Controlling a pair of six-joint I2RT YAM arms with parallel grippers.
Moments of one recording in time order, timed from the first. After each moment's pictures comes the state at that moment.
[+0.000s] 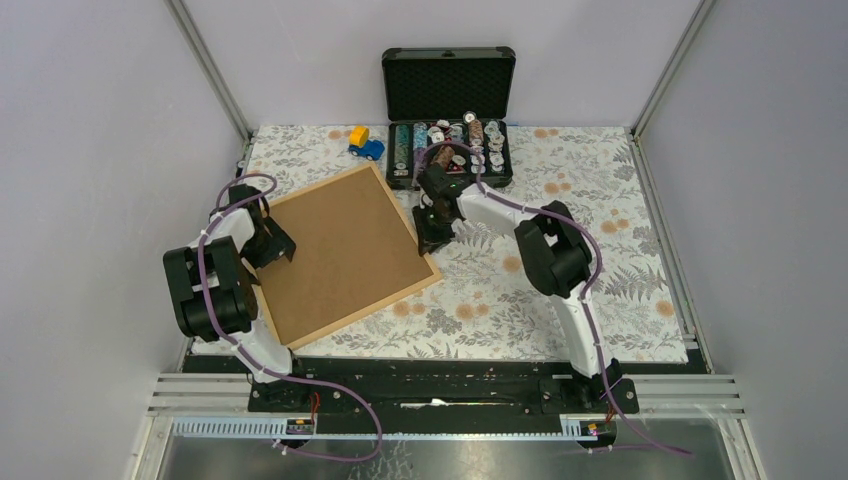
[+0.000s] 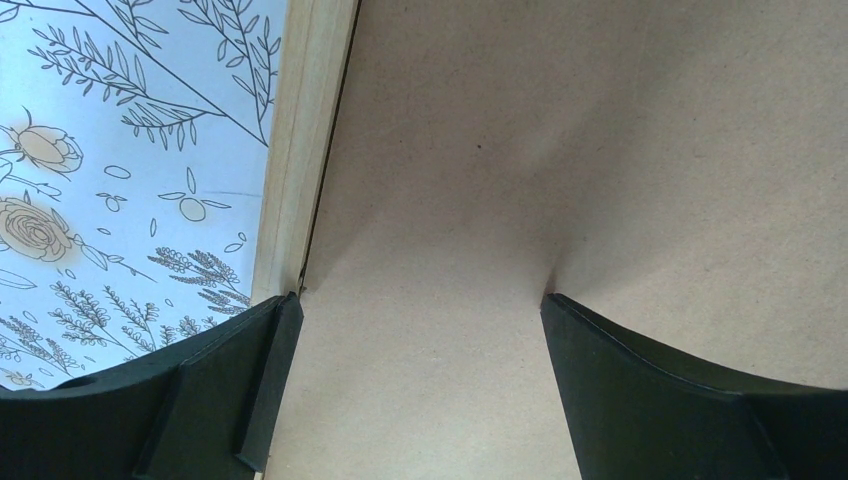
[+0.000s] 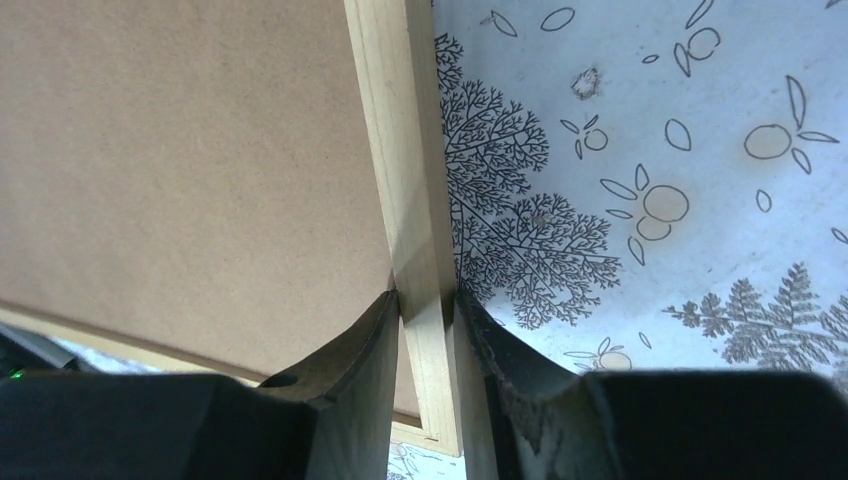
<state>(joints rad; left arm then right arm) 0.29 1.69 1.04 -0.68 -0.15 -0.50 0.65 2.25 1.73 -0.67 -0.29 0.37</state>
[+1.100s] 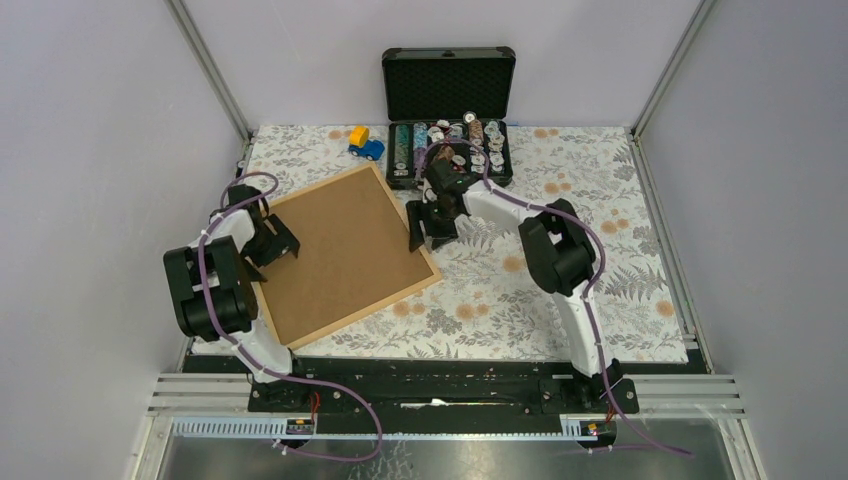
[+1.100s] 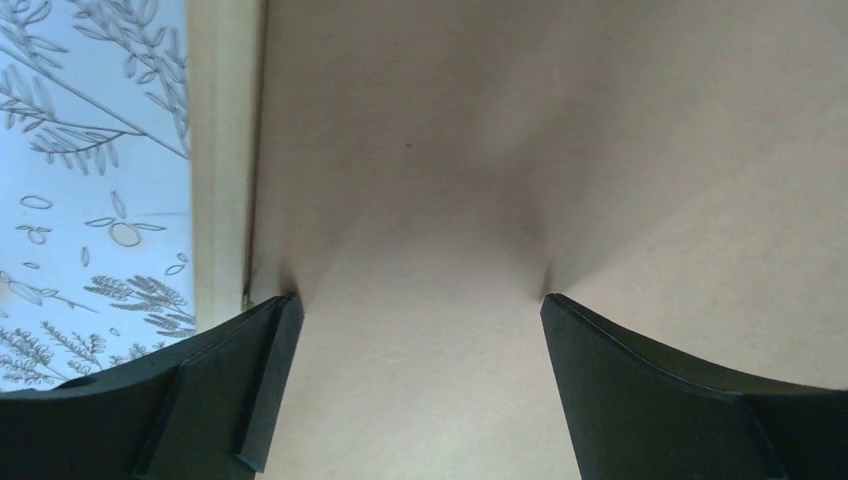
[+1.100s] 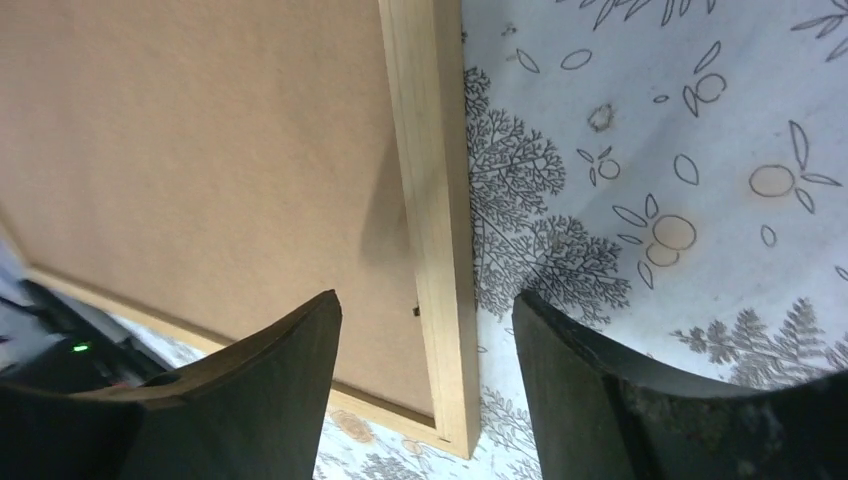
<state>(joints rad) 0.30 1.67 1.03 -0.64 -0.07 -0.47 0.66 2.25 1.76 -0.68 -0.32 0.36</state>
